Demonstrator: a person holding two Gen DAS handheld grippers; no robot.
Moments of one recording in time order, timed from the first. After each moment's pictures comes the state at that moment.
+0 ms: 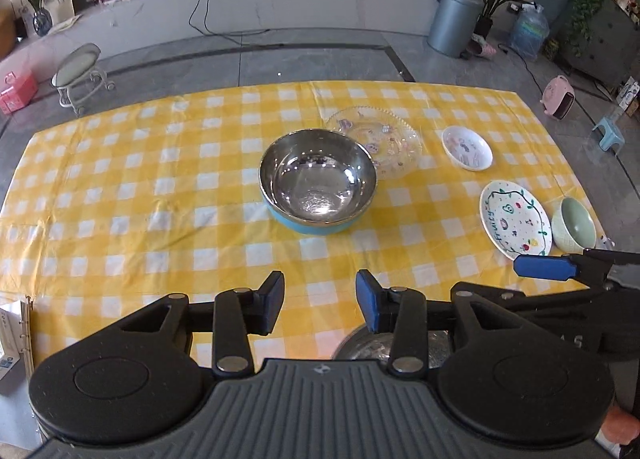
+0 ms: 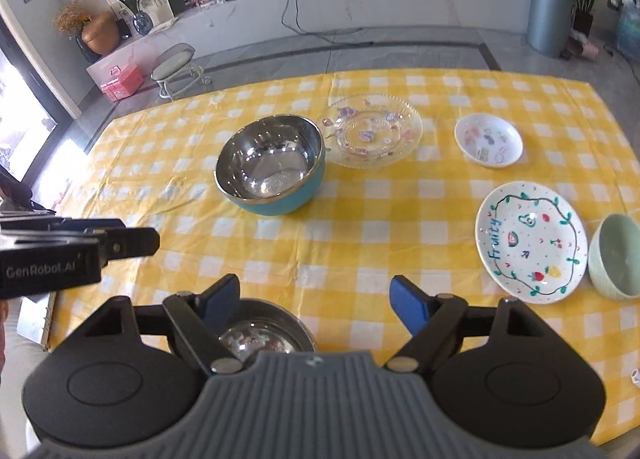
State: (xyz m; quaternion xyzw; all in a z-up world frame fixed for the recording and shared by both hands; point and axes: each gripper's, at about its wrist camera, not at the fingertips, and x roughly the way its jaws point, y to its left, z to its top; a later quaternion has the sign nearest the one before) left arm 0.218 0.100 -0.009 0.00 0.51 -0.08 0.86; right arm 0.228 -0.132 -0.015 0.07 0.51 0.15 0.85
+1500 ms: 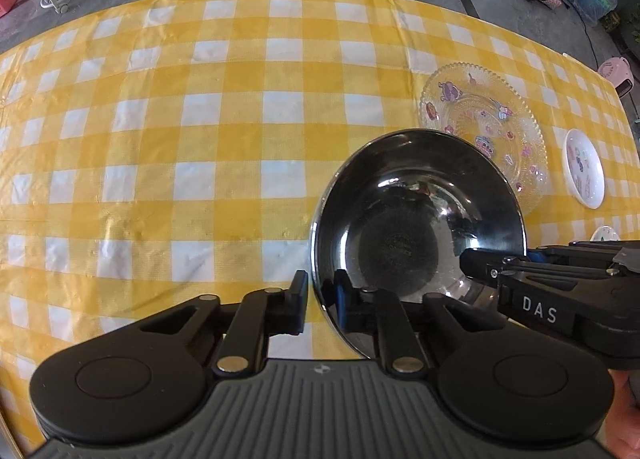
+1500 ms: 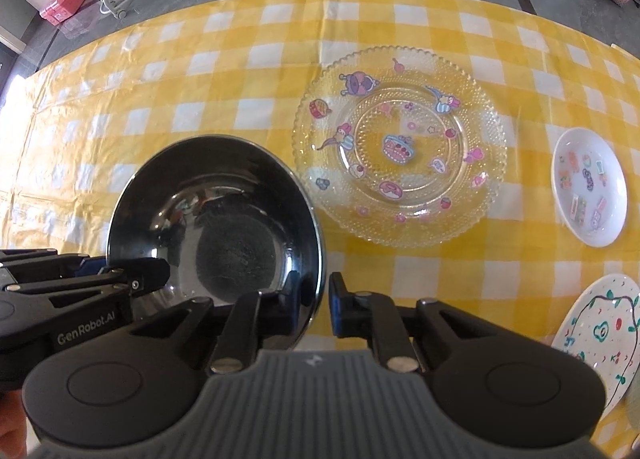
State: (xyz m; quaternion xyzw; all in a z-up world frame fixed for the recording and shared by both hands) left arm 0.396 0.131 -0.124 -0.05 0.65 -0.05 0.75; right arm 0.439 -0.053 -0.112 0.03 0.66 0.12 0.74
